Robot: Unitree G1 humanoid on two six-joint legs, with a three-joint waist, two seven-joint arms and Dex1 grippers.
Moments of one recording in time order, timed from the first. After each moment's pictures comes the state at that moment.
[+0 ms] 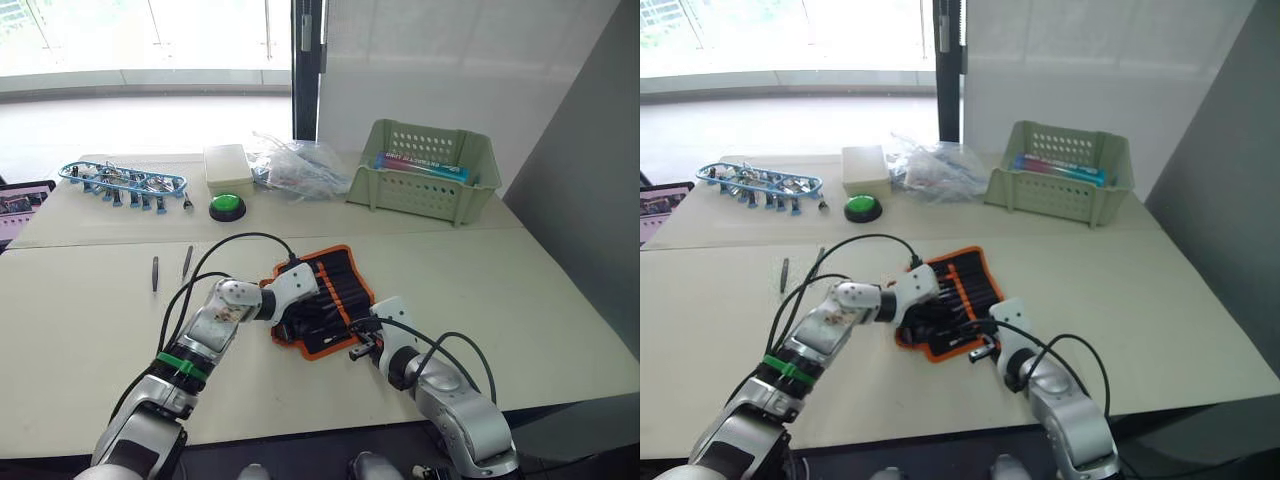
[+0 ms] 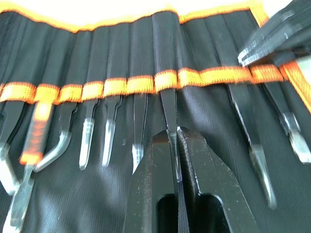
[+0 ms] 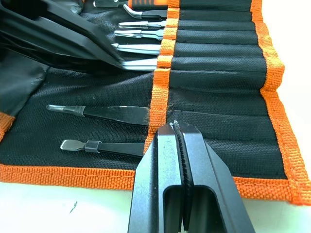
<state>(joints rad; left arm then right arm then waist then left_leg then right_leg) -0.65 0.42 -0.34 0.27 0.00 0.34 -0.97 -0.07 -0.16 0.21 -0.44 0.14 0.81 0.23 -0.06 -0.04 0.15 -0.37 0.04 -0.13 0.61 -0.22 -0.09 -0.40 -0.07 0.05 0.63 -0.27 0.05</state>
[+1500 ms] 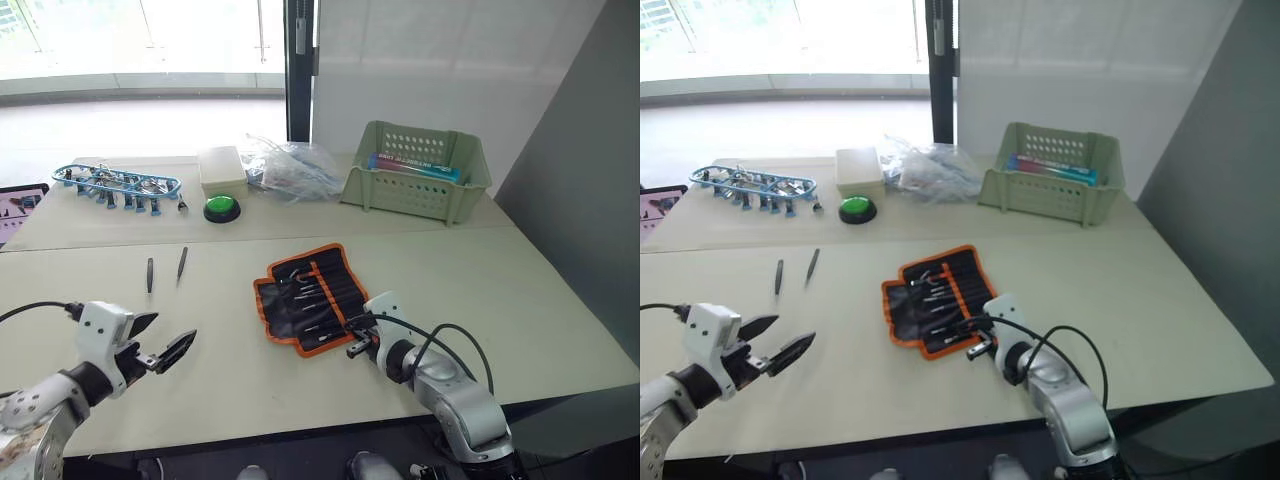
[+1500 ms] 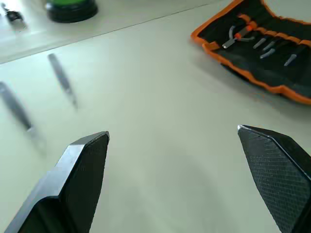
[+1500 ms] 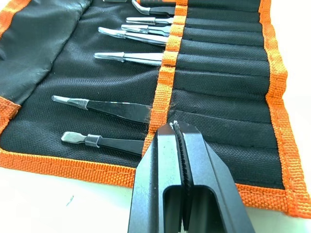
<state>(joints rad) 0.35 0.47 0.64 -0.50 -0.40 0.54 -0.75 -0.15 -0.20 0.22 -0.35 0.14 0.79 0.31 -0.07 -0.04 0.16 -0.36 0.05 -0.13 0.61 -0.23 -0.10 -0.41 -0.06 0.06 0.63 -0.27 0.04</state>
